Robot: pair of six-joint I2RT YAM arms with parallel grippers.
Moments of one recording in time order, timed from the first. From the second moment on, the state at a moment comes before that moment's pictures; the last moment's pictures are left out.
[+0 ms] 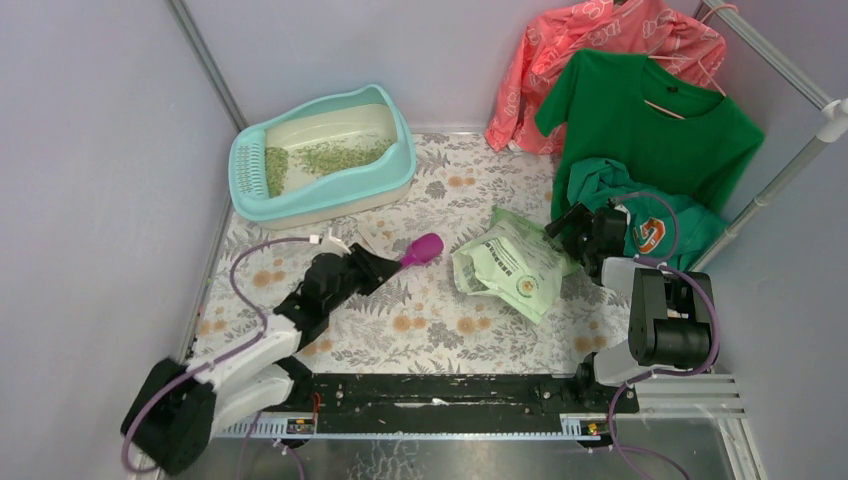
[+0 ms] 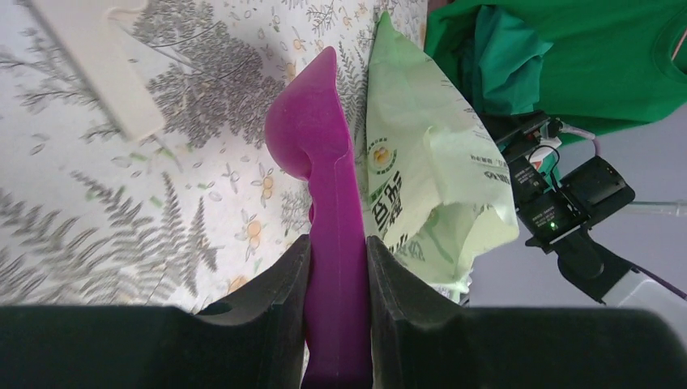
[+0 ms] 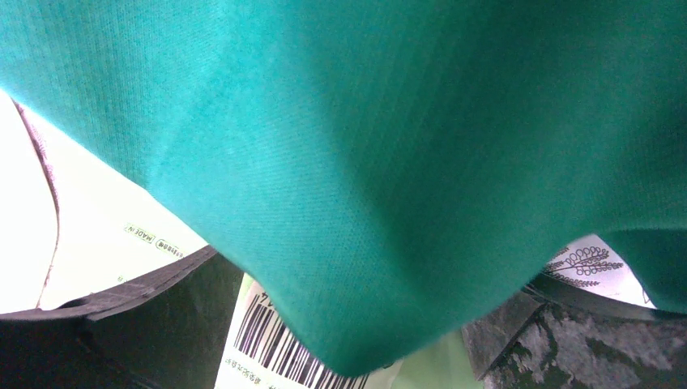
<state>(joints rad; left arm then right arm) -0.55 0.90 0.29 0.25 0.07 -1.10 -0.09 1.50 0.54 0.30 -0.13 0.66</state>
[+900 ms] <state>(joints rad) -0.61 1.83 0.69 0.77 0.08 -1.23 -0.09 1.50 0.56 0.27 -0.12 0.66</state>
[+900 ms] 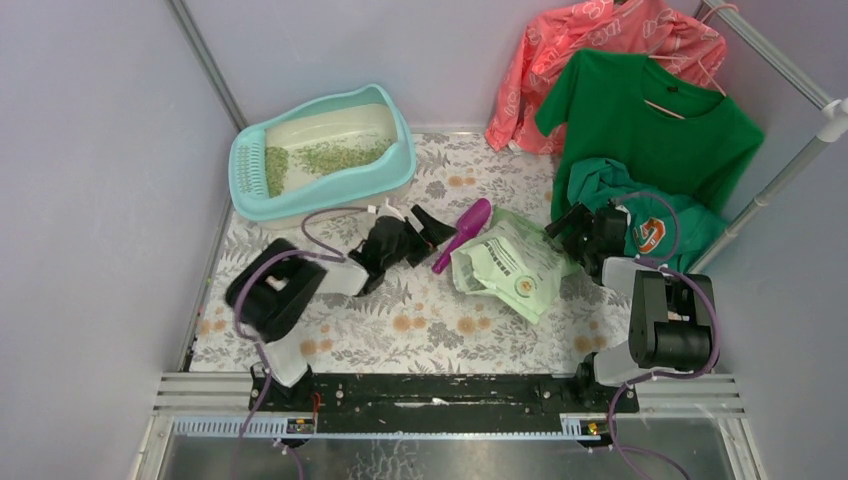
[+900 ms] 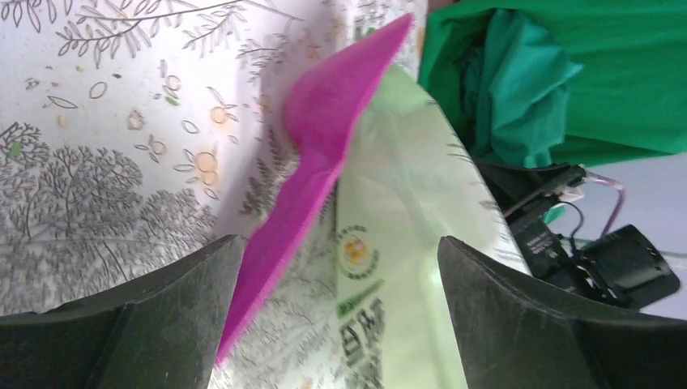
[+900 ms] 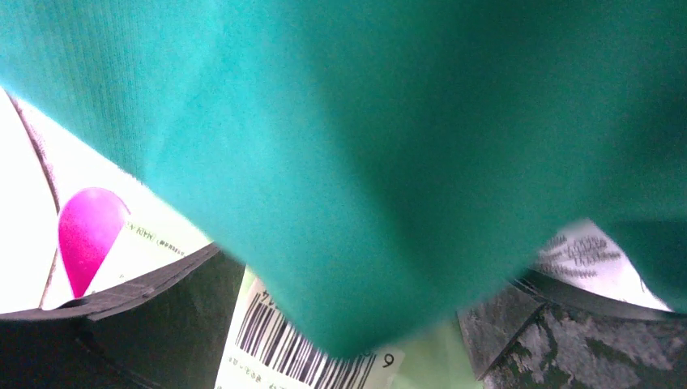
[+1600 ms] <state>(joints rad) -0.62 0.85 0.62 -0.07 0.04 -1.01 -0.09 0.38 0.27 -0.40 -0.23 0.99</state>
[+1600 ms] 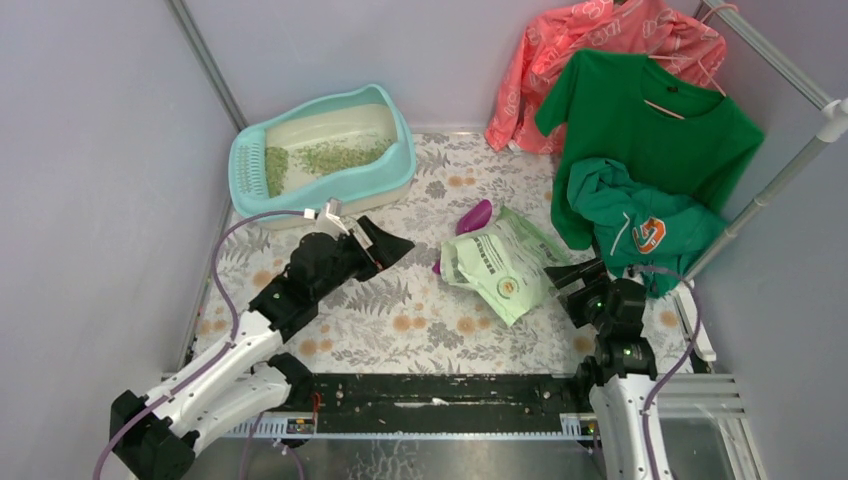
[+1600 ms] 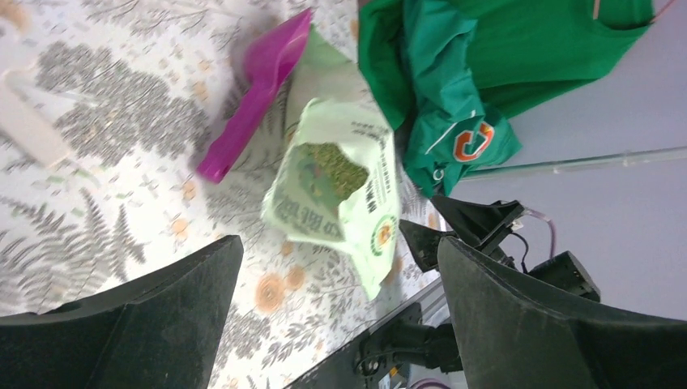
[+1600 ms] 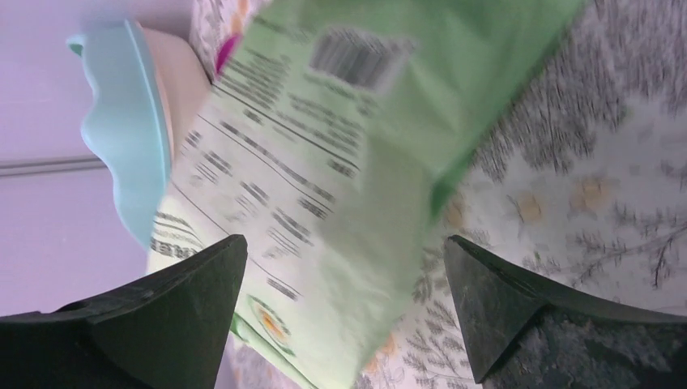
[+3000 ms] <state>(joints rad) -0.63 0.83 0.51 -0.14 0.04 -1.03 -0.03 0.43 0.19 -0.55 -0.45 1.22</state>
